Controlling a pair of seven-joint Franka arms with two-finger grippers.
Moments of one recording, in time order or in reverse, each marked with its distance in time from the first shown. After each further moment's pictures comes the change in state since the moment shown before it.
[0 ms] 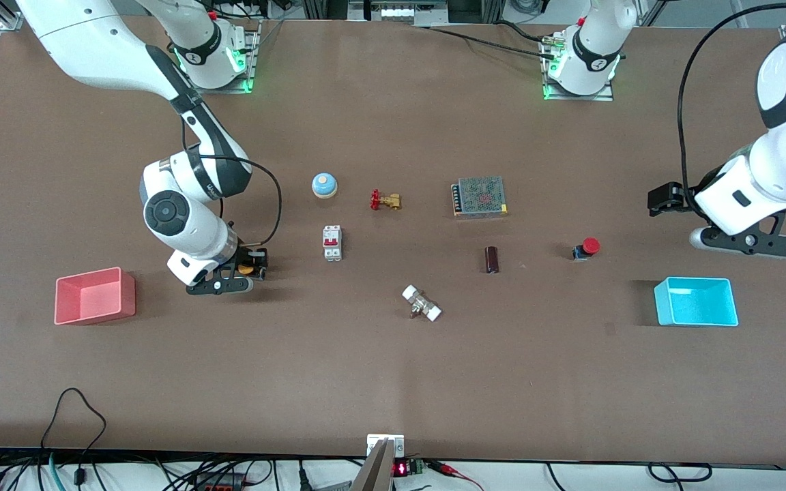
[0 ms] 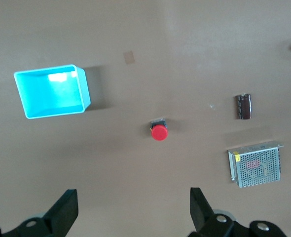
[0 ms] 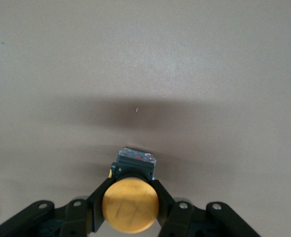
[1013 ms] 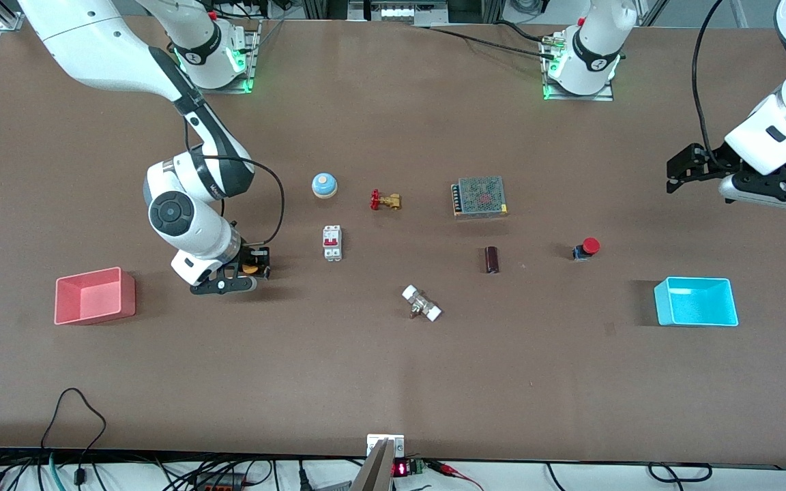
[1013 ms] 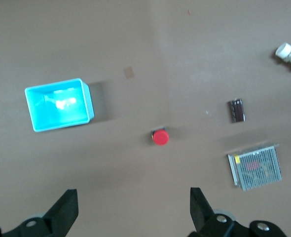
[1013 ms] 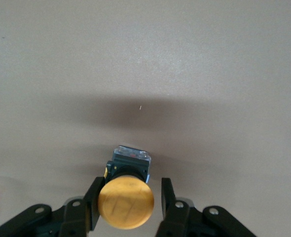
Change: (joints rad) left arm -0.098 -0.233 0.158 -0.263 -0.068 0.148 0.123; right arm 0.006 0.004 0.000 -0.001 -0.001 0.001 0.000
